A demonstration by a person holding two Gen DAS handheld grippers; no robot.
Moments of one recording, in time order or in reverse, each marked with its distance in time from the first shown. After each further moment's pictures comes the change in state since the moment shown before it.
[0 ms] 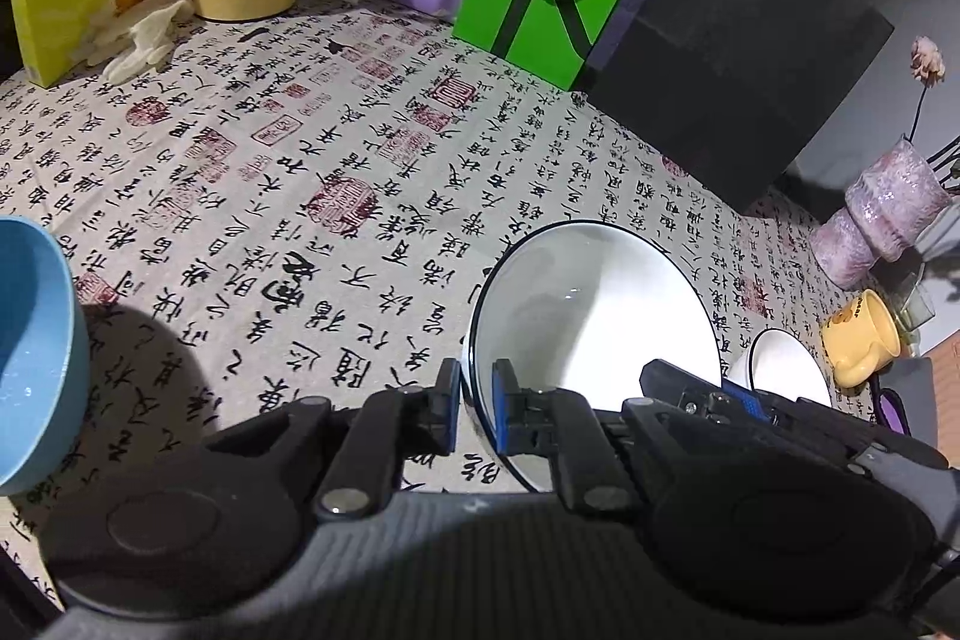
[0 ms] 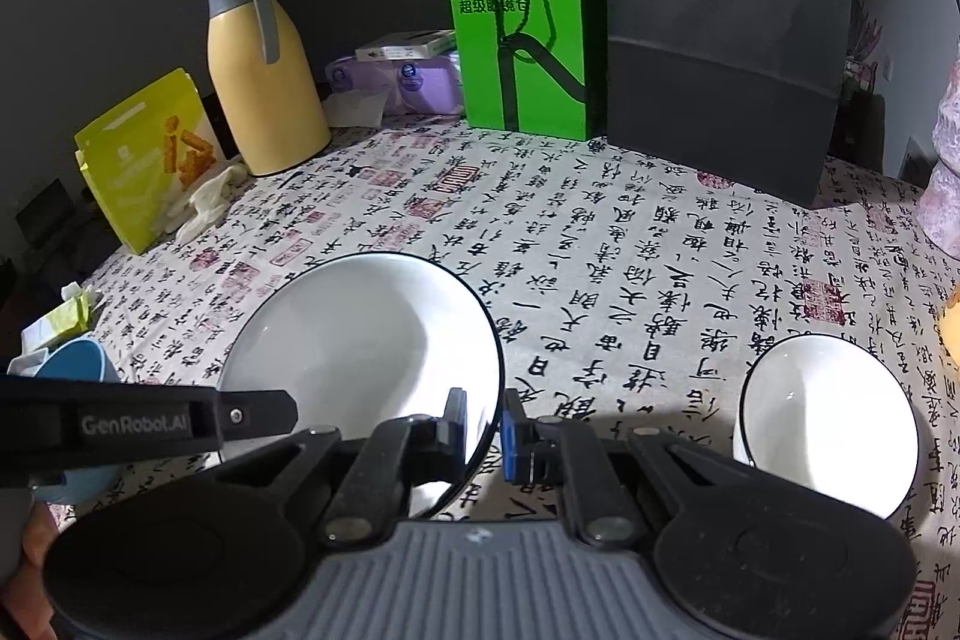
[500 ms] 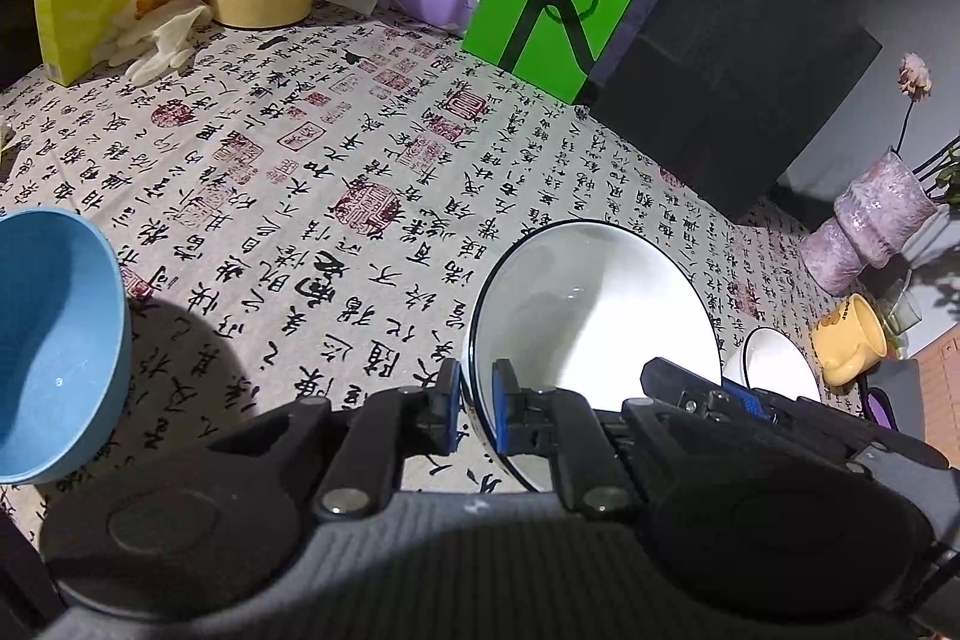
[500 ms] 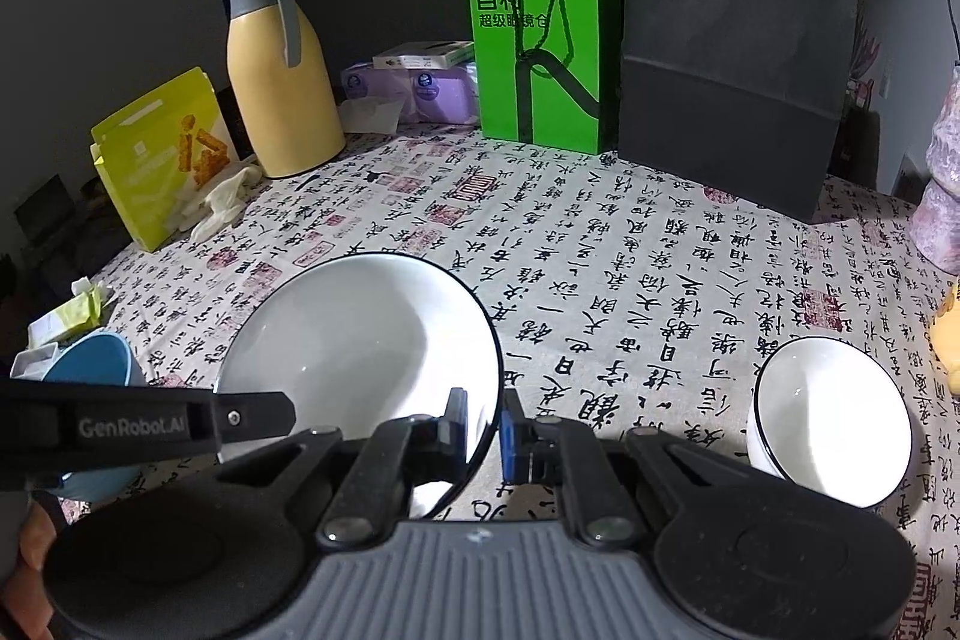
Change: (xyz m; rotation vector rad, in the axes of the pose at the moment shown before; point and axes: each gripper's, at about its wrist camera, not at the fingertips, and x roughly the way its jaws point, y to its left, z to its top) left arm -0.024 0.018 -0.006 -0.009 -0.021 -0.019; right arm -0.017 0.028 -0.005 -0.023 -0.020 -0.022
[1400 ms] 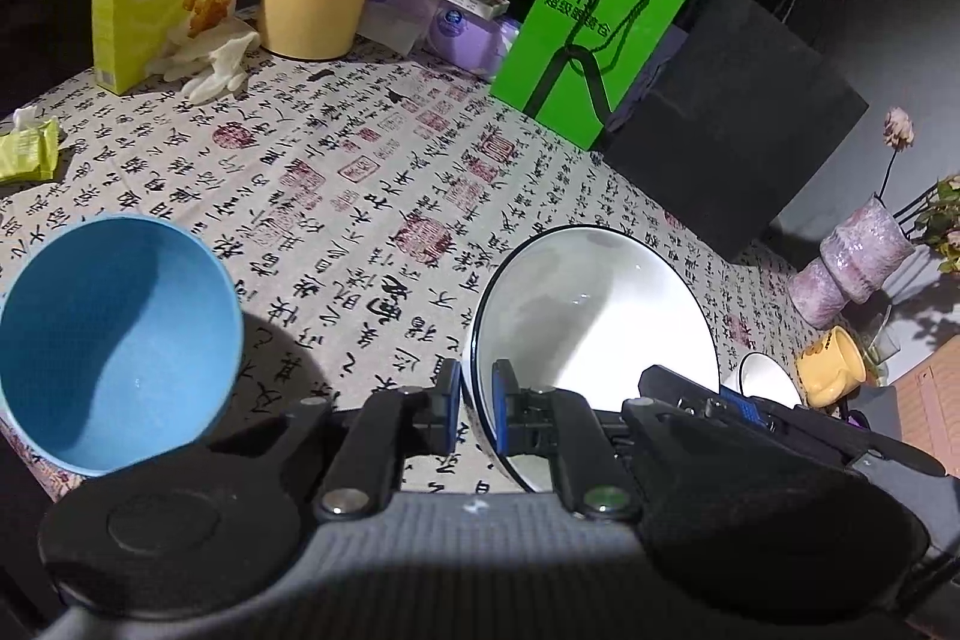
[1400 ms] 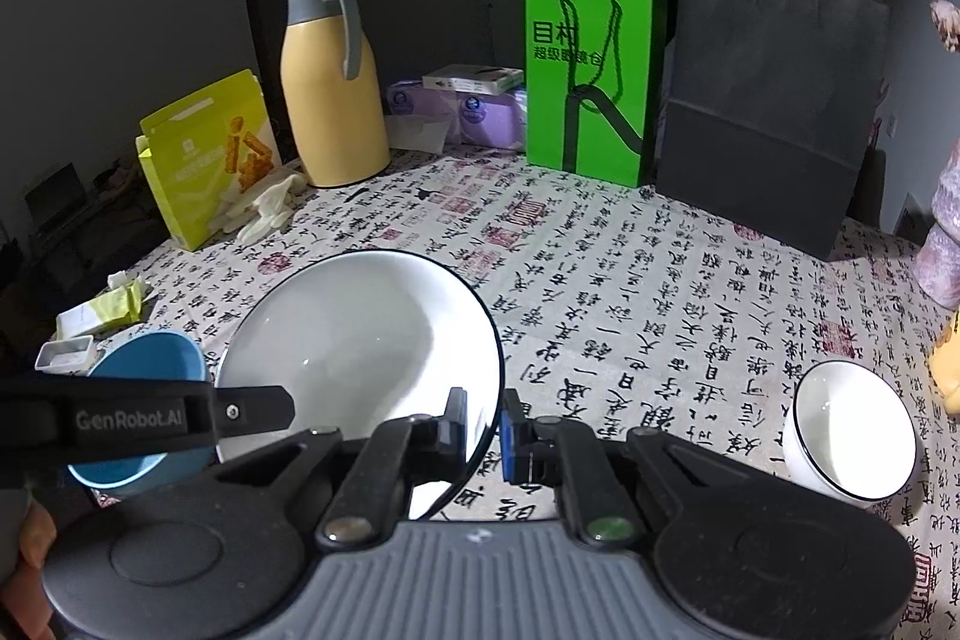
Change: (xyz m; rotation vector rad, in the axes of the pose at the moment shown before) left arm -0.052 0.048 -0.003 -0.044 -0.070 -0.030; right arm -0.028 0.061 0.000 -0.056 -0.040 -0.007
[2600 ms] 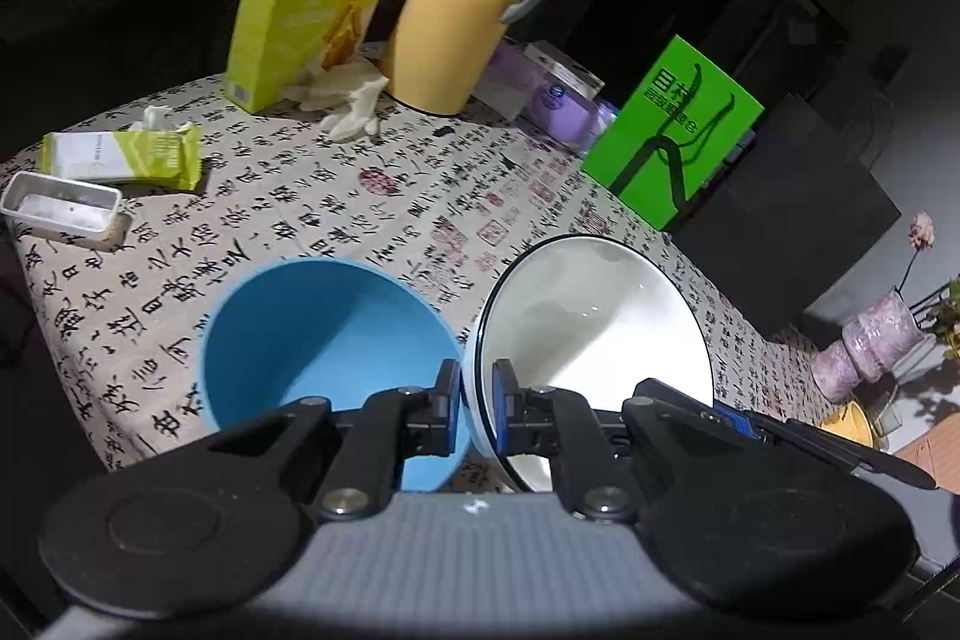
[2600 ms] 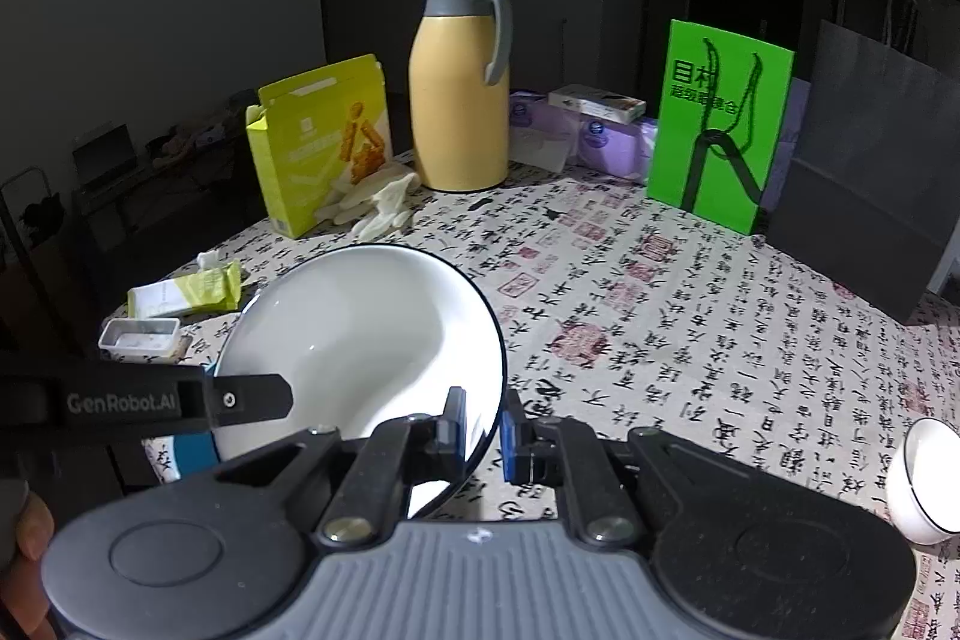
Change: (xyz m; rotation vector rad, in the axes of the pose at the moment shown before) left arm -0.058 0.115 0.013 -0.125 -0.092 0.018; right arm 0.007 0.122 0.009 -0.115 -0.012 0.062
